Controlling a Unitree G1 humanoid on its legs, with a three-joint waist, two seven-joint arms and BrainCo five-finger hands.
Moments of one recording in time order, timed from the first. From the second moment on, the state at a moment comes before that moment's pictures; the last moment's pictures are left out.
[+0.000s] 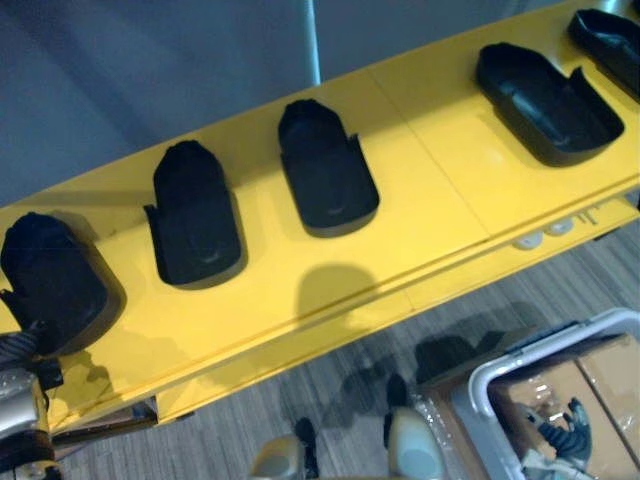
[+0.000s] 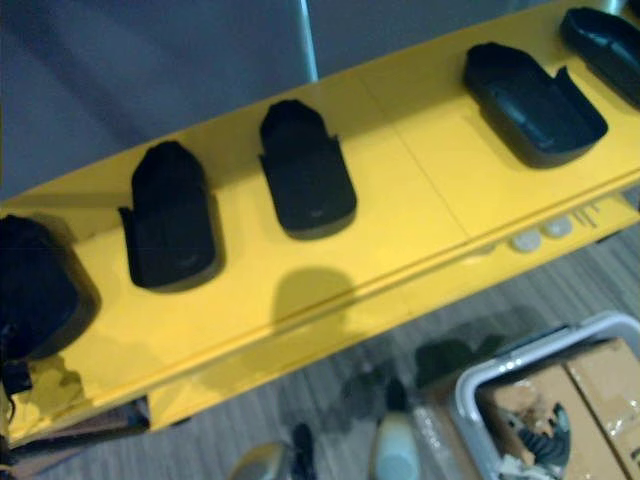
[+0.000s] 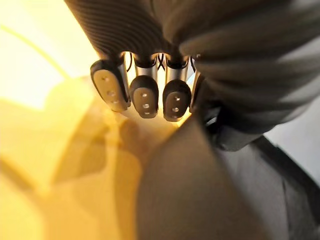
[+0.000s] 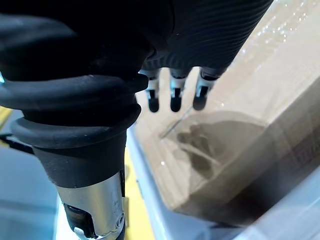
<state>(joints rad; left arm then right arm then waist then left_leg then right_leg) -0.13 0.71 0.56 0.61 0.01 0.30 0.04 0.29 -0.21 -0.45 0.59 0.14 -0.26 -0.20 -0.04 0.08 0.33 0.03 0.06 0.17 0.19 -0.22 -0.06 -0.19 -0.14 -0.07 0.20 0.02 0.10</state>
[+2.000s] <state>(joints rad) 0.26 0.23 0.50 -0.20 0.20 -0.17 0.64 0.39 -0.06 -0.39 0.58 0.15 -0.38 -0.26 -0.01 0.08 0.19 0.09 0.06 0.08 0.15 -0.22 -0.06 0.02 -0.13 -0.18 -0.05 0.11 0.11</state>
